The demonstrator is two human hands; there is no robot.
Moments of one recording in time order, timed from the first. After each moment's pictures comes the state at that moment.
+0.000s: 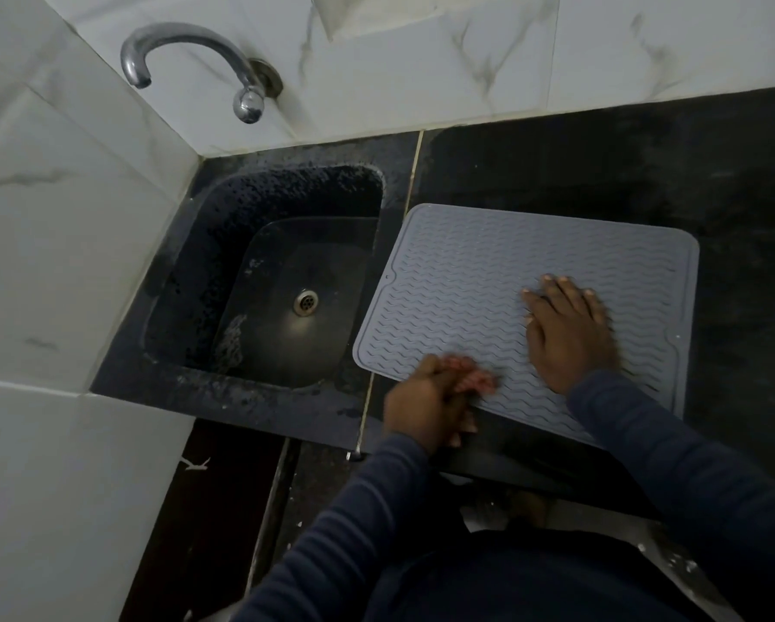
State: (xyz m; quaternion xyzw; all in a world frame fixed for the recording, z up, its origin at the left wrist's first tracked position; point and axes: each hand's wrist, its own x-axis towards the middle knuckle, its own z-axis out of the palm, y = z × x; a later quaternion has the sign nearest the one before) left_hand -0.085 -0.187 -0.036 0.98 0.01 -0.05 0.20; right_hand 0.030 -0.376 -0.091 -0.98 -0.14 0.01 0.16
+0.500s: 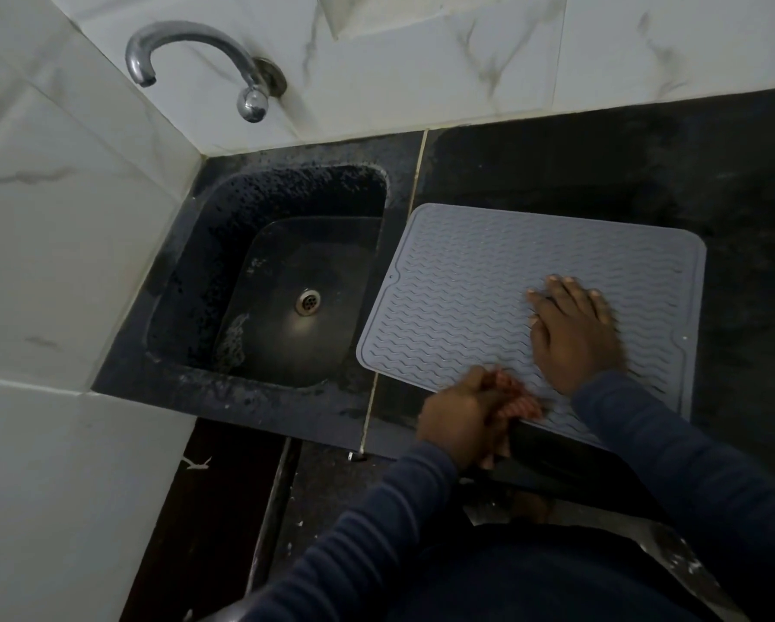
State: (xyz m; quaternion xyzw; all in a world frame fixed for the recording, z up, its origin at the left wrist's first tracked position) left_hand -0.088 -0.209 -0.044 0.97 -0.08 -0.06 0.22; right_hand 0.030 -0.375 -0.089 -0.98 -0.14 0.01 0.17
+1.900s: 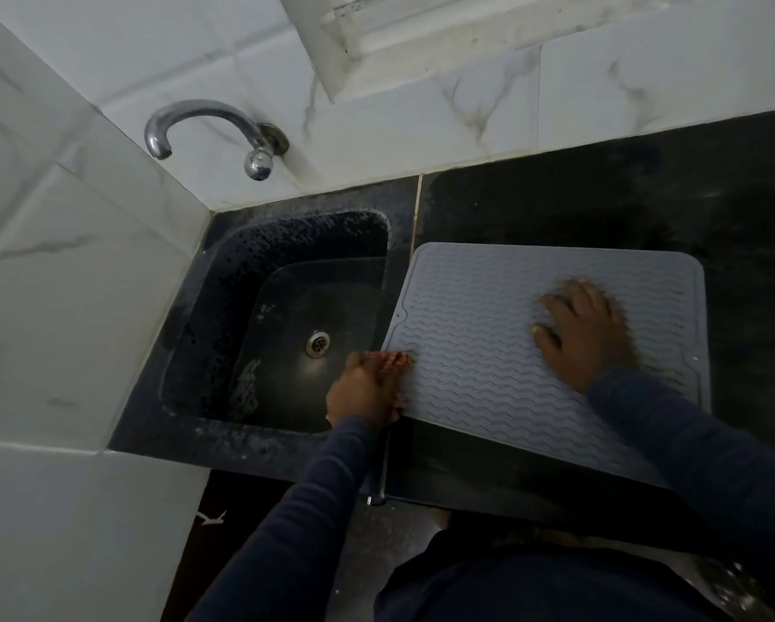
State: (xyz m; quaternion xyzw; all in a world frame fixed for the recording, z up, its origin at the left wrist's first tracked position) left_hand -0.035 -0.085 -0.033 0.98 0.18 -0.02 0.11; right_hand 0.062 -0.375 -0.079 -0.98 -0.11 0.01 0.18
